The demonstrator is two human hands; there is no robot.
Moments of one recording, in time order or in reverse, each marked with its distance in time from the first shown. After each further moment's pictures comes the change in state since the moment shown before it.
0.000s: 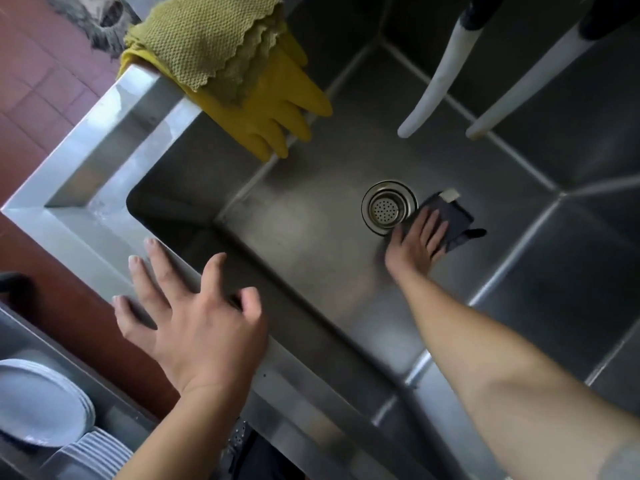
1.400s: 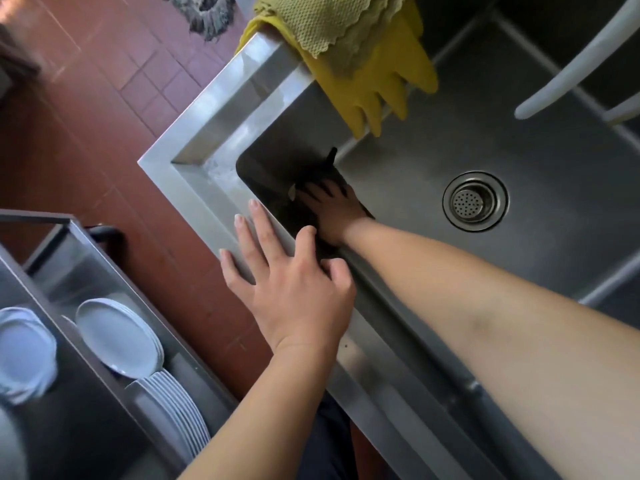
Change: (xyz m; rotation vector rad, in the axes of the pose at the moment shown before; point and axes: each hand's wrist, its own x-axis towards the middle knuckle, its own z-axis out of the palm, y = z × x) left_hand 0.000 0.000 0.007 -0.059 0.093 0.027; right_hand -0.087 -0.199 0.069 -0.515 -0.509 -1.118
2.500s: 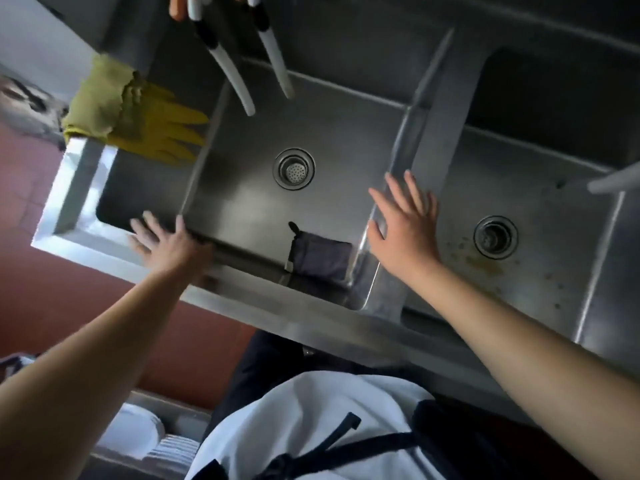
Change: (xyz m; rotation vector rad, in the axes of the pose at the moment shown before) left_hand 0.000 0.030 -0.029 0.384 -0.367 0.256; right_hand -0.464 0.047 -0.018 0.349 0.738 0.785
